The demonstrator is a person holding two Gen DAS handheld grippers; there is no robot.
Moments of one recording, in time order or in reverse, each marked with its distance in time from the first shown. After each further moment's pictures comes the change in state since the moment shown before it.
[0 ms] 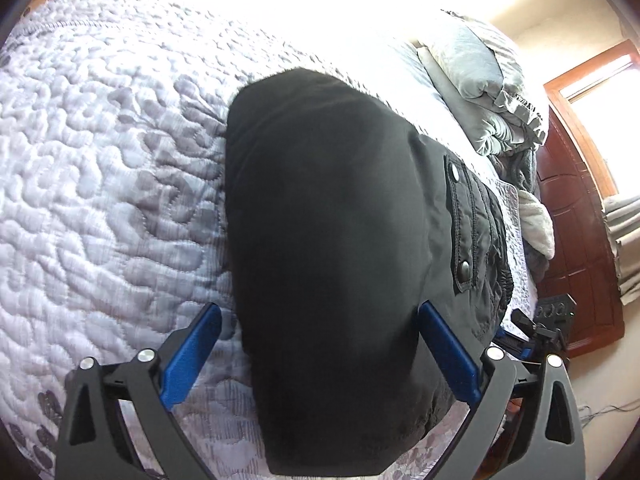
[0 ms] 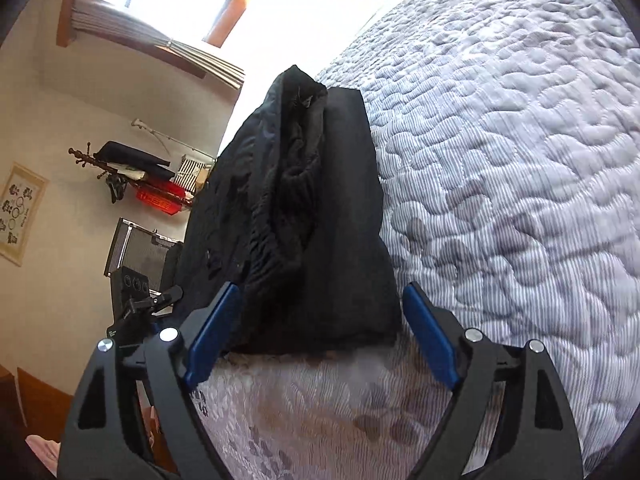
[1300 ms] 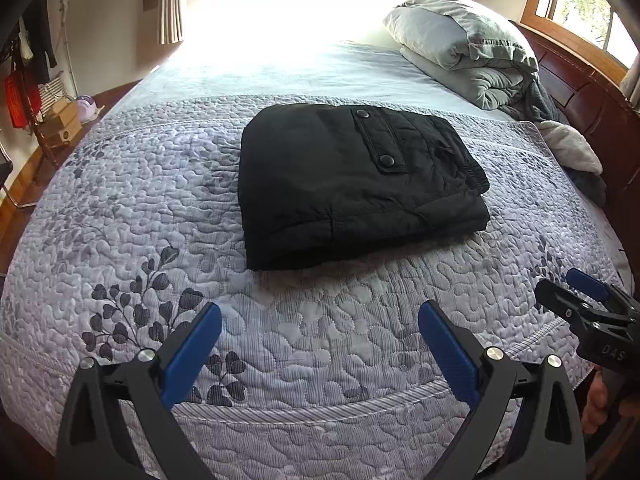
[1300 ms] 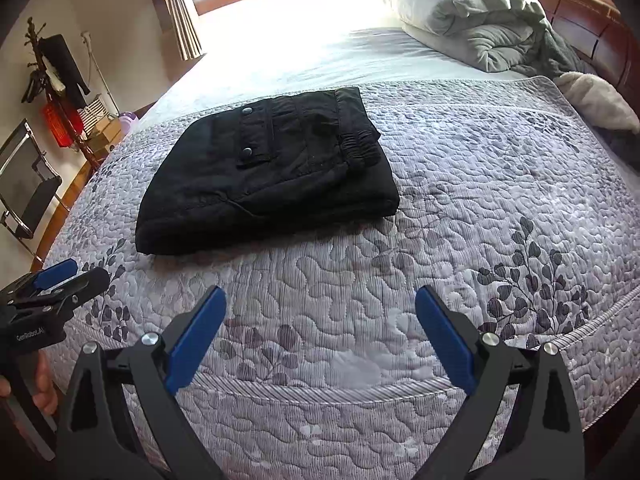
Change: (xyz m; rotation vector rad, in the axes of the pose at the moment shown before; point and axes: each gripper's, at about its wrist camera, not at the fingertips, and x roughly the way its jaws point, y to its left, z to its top) left arm -0.086 -0.128 -0.145 0.284 -0.148 0.364; right arm -0.043 0.165 -0.144 -0.358 -0.111 -0.617
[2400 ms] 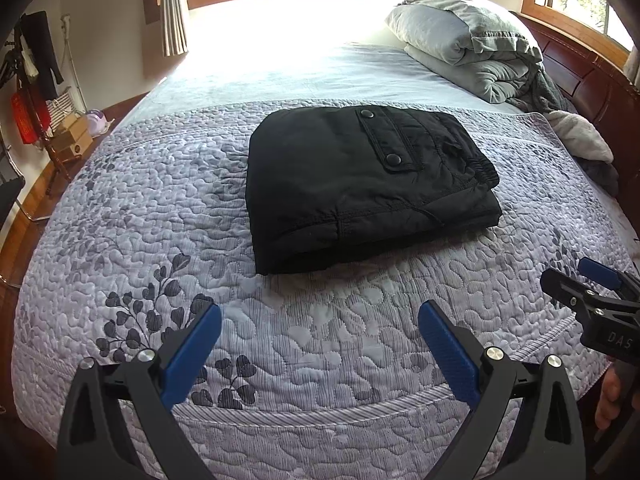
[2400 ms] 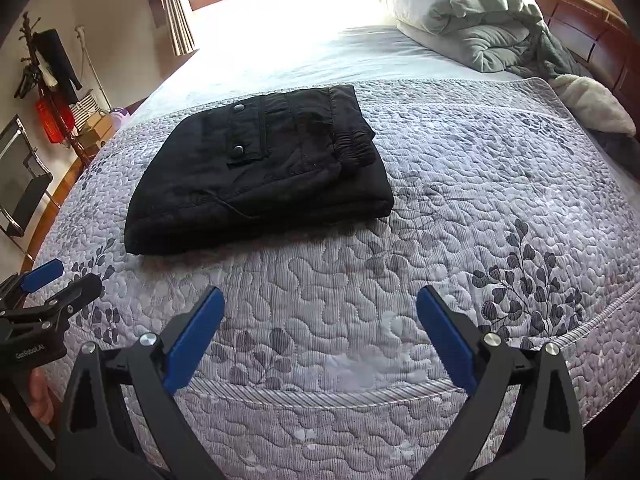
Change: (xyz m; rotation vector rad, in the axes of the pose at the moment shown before) left arm 0.002 -0.009 -0.002 0.040 -0.014 0.071; right arm 0.012 -0.001 0.005 0.004 0.016 -0.026
